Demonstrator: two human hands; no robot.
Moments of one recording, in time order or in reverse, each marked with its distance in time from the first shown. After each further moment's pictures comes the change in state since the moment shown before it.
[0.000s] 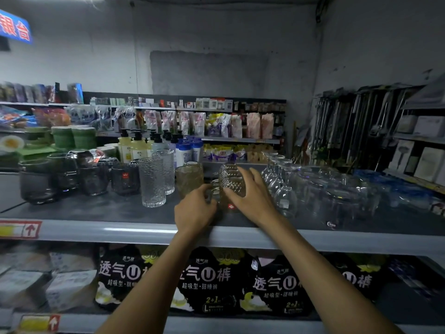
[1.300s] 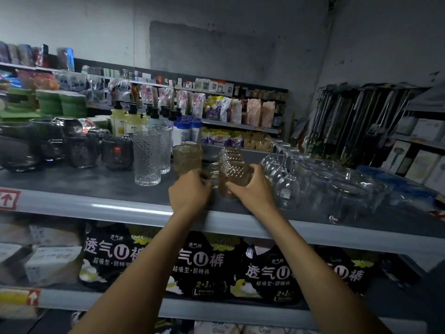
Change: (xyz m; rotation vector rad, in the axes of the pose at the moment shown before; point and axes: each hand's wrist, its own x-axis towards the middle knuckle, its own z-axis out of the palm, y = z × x) left_hand 0.013 -0.009 0.011 -0.005 0.012 -0.119; right_hand -0.006 0.003 0.015 0.213 0.057 0.200
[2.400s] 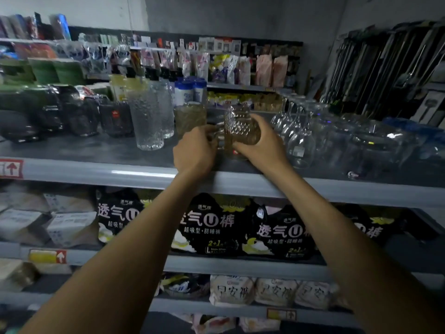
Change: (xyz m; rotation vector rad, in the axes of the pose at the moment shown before) left_hand 0.001 0.001 0.000 -0.034 0.024 0.086; right_hand 0.002 0.007 0.000 0.105 -0.026 -0.161
